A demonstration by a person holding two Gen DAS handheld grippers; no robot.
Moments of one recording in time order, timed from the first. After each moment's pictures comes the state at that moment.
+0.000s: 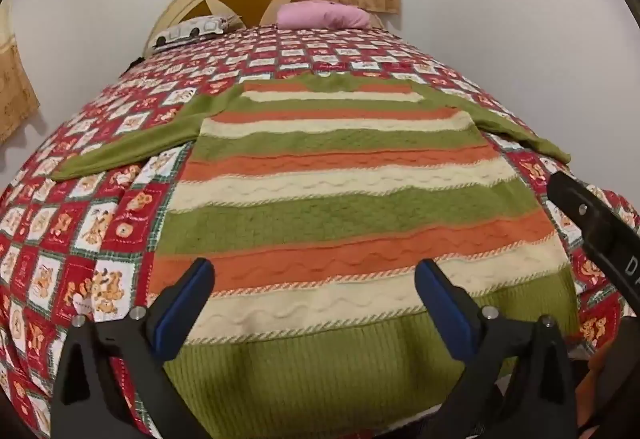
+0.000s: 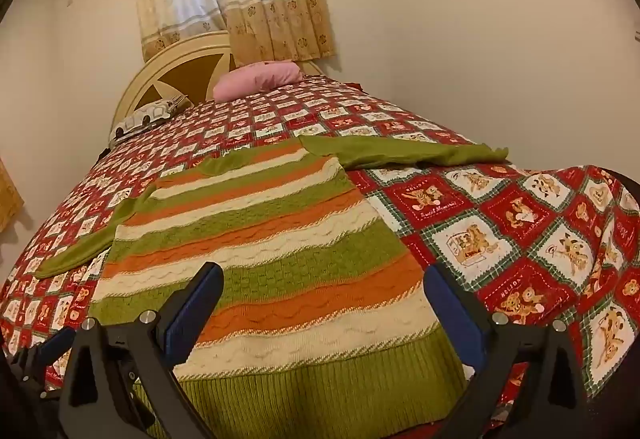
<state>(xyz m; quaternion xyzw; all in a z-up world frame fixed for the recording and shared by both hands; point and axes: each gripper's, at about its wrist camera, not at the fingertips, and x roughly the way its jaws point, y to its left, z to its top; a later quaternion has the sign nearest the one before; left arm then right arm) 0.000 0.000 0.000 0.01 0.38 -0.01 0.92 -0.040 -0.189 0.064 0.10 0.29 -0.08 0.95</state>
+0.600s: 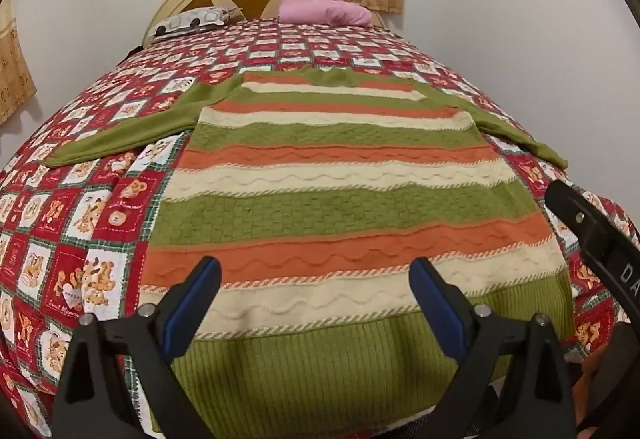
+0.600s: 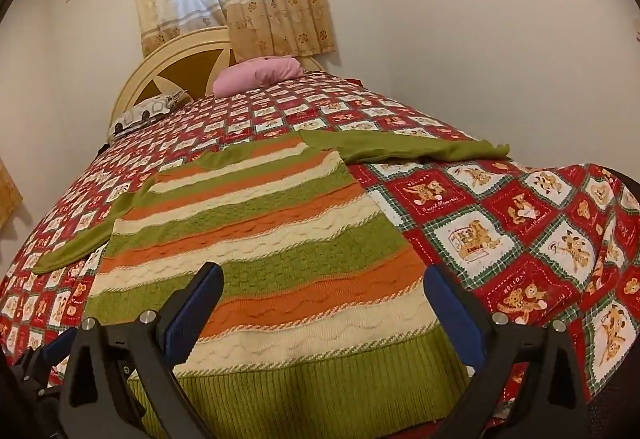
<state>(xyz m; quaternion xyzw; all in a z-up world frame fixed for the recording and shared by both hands) 0.001 0.011 -0.007 -0.02 0.39 -0.01 0.92 -0.037 -0.184 0.056 0.09 0.30 -0.08 0.95</state>
